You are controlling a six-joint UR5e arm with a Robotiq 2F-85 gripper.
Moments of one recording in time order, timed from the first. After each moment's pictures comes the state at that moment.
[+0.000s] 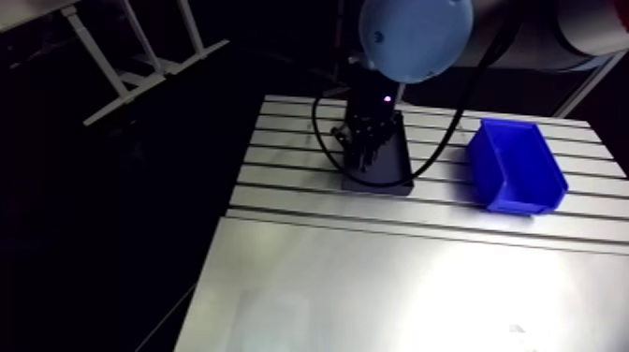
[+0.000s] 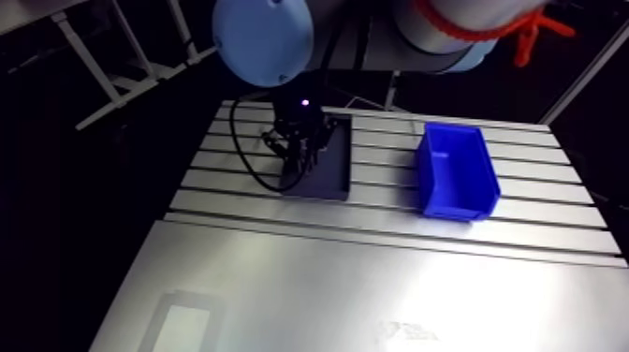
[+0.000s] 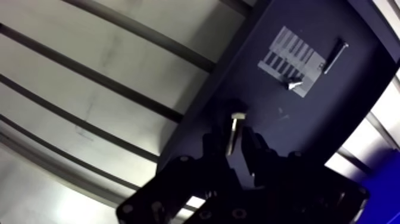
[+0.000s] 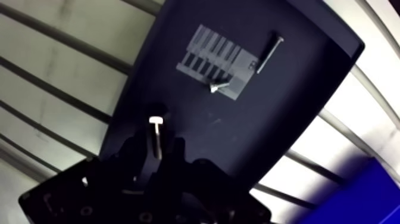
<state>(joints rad) 0.08 -1.10 1.83 -2.17 -1.63 -2.02</state>
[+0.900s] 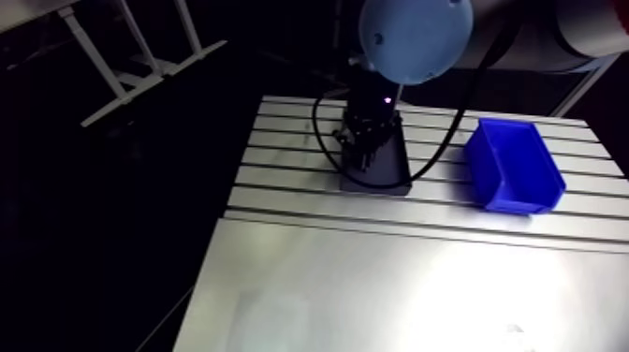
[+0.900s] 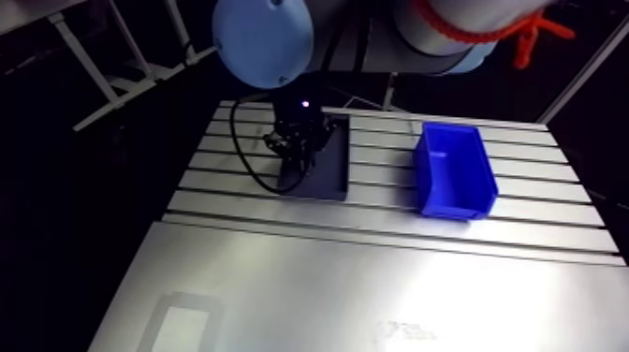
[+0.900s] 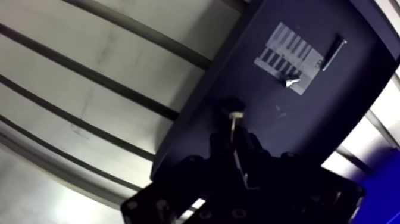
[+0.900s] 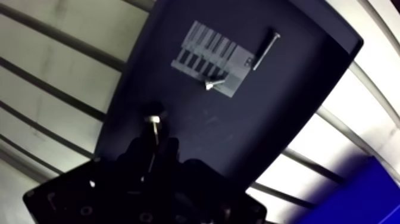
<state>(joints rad) 0.08 -1.10 1.83 -2.17 -1.63 -2.02</state>
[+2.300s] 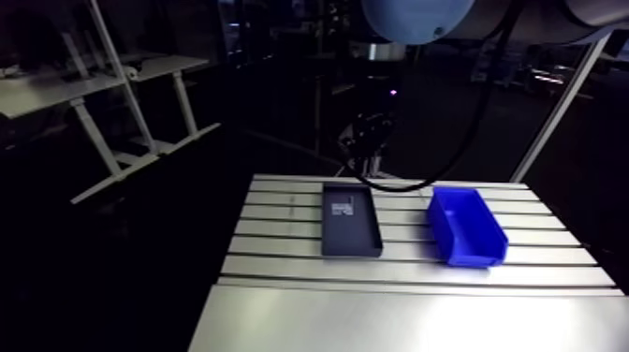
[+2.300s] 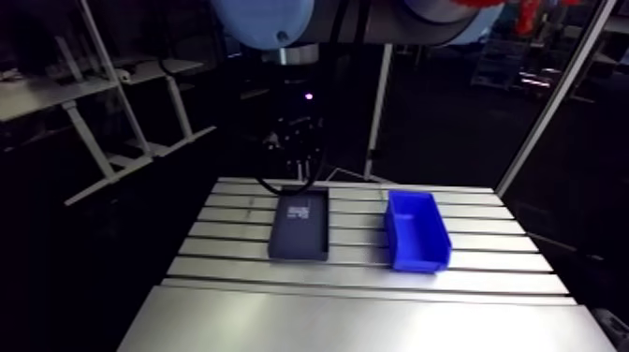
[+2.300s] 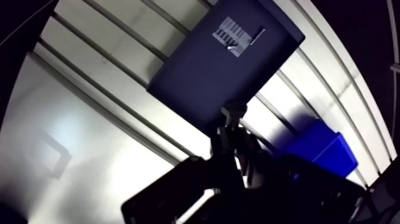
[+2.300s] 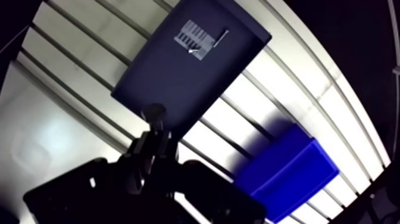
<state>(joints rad) 0.02 -1.39 1.77 -1.95 -1.61 -2.28</state>
